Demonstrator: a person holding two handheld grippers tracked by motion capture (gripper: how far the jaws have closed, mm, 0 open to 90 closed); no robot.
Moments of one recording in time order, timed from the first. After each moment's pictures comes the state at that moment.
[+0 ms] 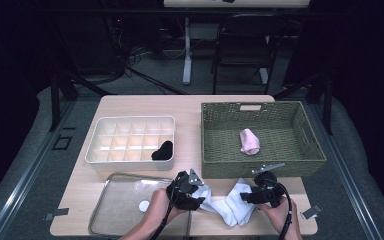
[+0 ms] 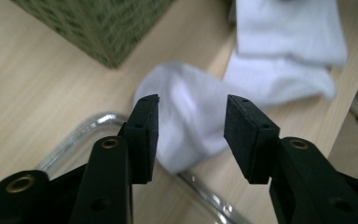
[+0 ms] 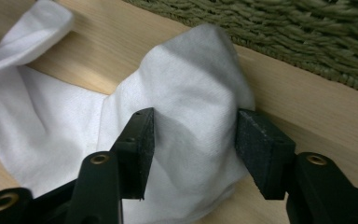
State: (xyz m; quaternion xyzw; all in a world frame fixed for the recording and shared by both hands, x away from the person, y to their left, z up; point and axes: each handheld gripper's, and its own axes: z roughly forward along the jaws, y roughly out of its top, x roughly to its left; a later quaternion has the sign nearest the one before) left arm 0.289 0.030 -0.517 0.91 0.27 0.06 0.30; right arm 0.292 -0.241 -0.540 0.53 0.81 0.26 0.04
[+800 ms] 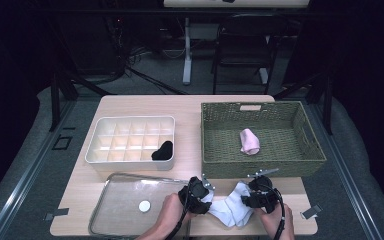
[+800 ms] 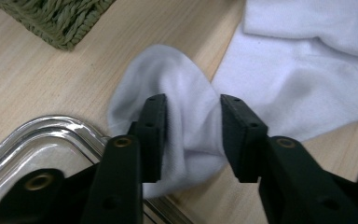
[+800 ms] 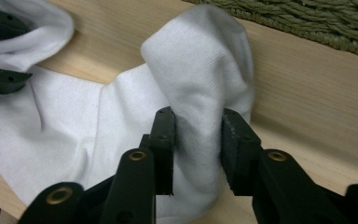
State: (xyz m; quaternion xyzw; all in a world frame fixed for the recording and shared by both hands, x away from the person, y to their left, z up) left arm 0.289 0.000 -0.554 0.93 0.28 0.05 0.24; right arm 0.280 -0.224 -0.542 0.56 0.80 0.22 0.07
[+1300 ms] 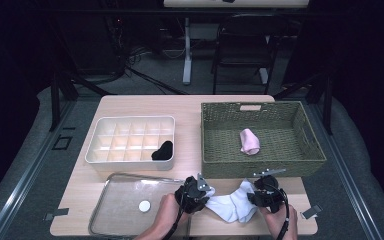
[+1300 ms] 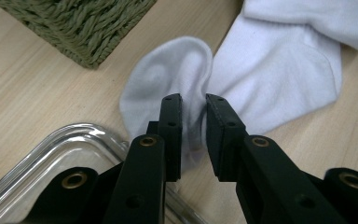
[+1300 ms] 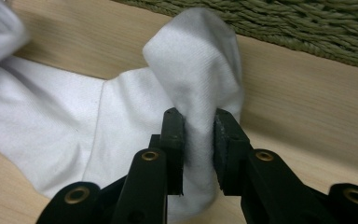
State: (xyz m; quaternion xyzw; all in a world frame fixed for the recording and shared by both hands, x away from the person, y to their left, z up) left arm 0.285 0.013 -0.548 0.92 0.27 0.08 0.29; right arm 0.277 -0.237 -0.538 0.58 0.78 0.23 0.10
